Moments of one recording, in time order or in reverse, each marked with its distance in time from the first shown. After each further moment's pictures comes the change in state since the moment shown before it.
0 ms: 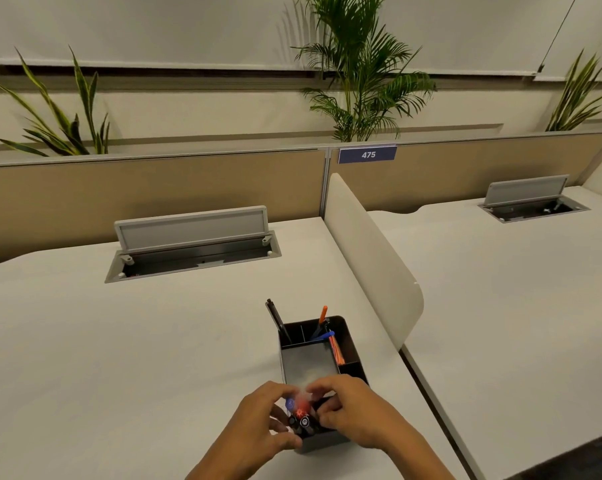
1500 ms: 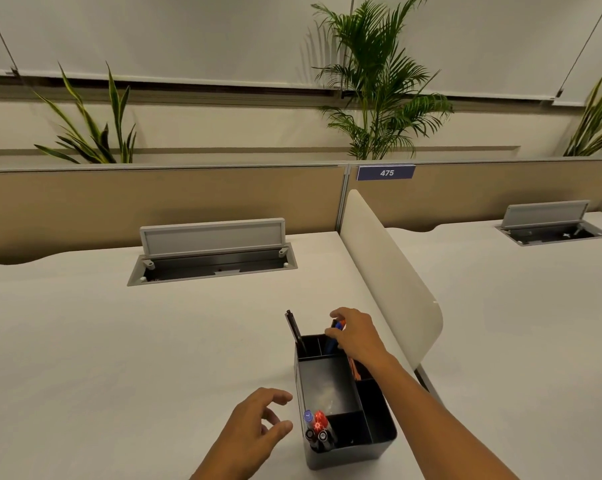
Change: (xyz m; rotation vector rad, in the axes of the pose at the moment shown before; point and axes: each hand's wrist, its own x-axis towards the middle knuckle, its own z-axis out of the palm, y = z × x) left_hand -0.015 -0.015 -0.022 -0.016 0.174 -0.021; right_hand 0.122 -0.015 -0.053 0.022 0.434 -0.056
